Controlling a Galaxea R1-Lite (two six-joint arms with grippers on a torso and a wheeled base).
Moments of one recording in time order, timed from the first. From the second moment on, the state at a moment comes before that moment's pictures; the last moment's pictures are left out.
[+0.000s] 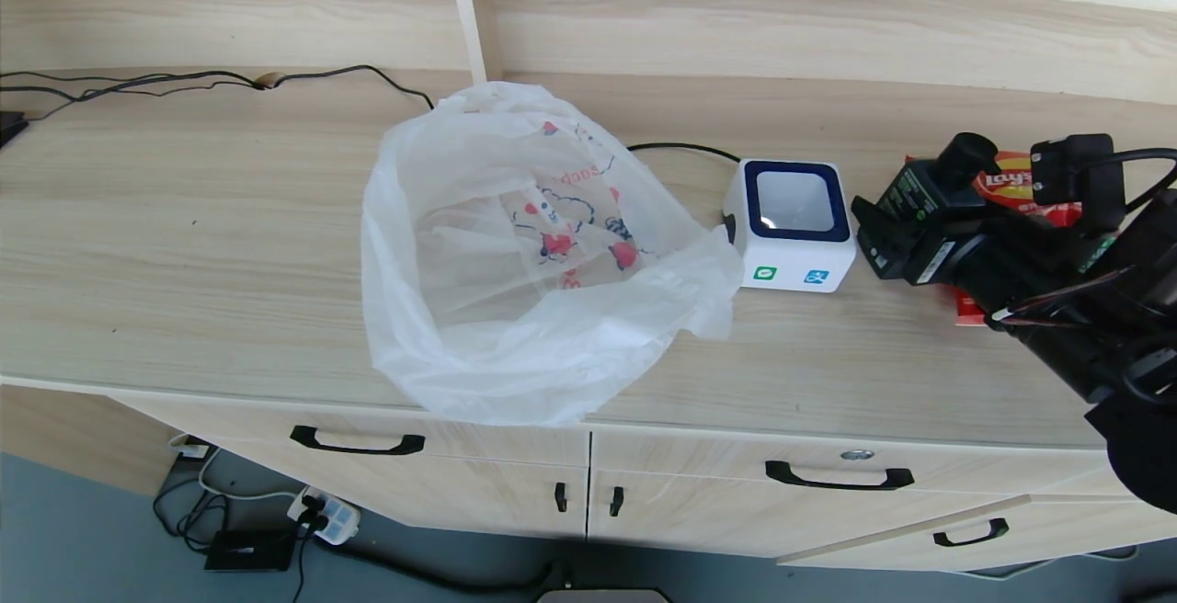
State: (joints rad) left arm 0.00 0.00 0.00 -0.02 0.00 0.02; right arm 0.15 1.73 -0.65 -1.31 0.04 -0.03
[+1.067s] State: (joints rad) left arm 0.00 0.00 0.00 -0.02 0.00 0.02; right arm 0.11 1.81 -0.69 -1.32 0.07 -0.01
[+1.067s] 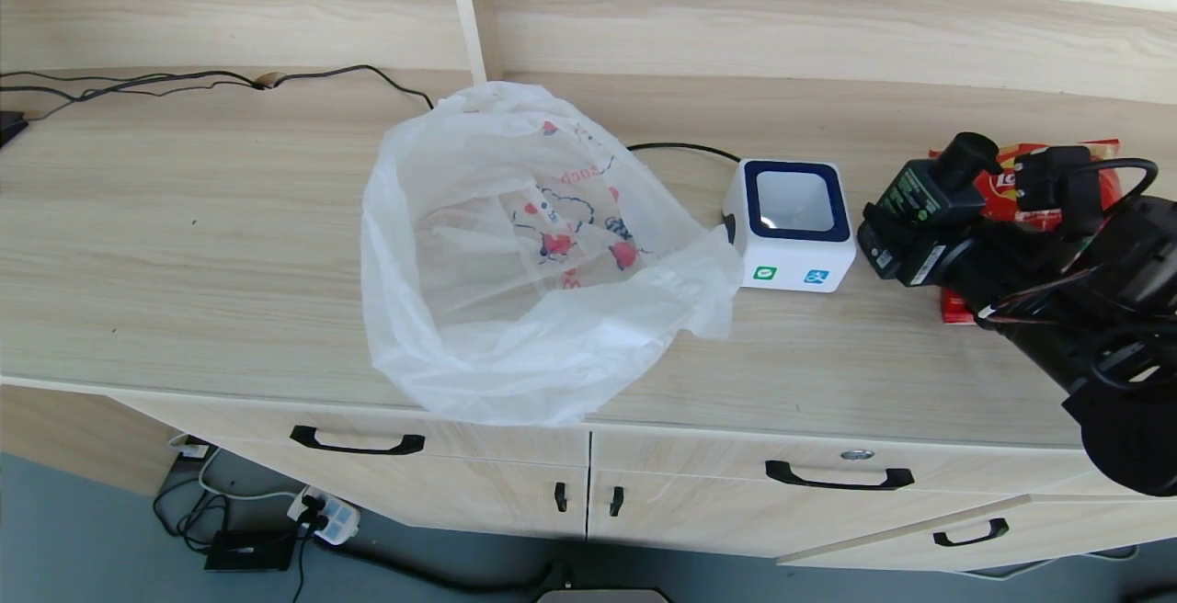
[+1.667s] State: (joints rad) left arm 0.00 0.00 0.00 -0.02 0.00 0.02; right arm 0.14 1.74 -0.63 -1.32 0.07 0.00
